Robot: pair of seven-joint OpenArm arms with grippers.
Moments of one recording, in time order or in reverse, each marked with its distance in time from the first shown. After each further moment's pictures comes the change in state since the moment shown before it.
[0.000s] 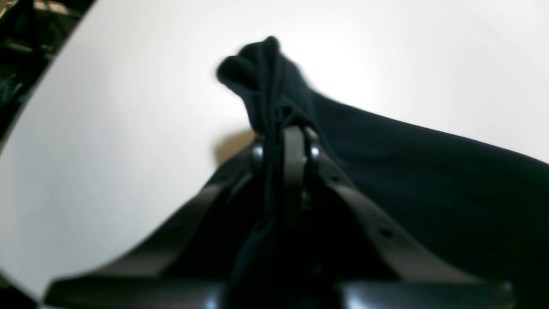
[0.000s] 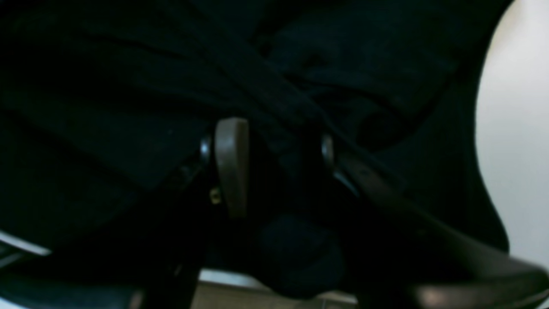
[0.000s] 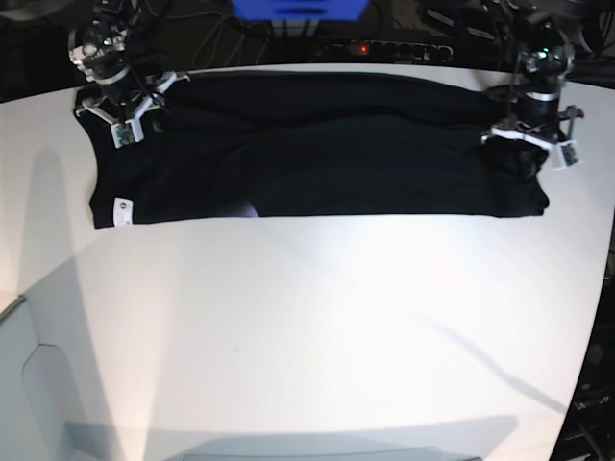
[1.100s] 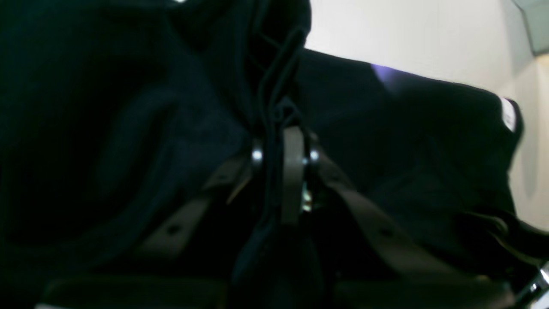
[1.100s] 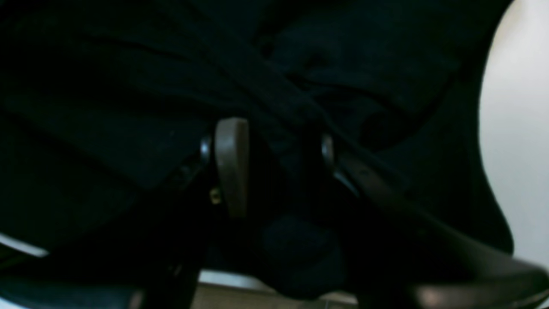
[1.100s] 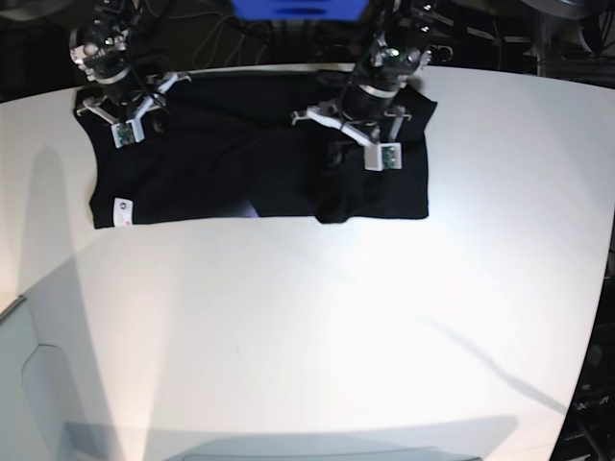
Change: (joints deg) left arm 2.3 1.3 51.4 0.9 -0.5 26.3 -1.2; right arm 0.0 -0.6 0.1 0.0 0.0 0.0 0.0
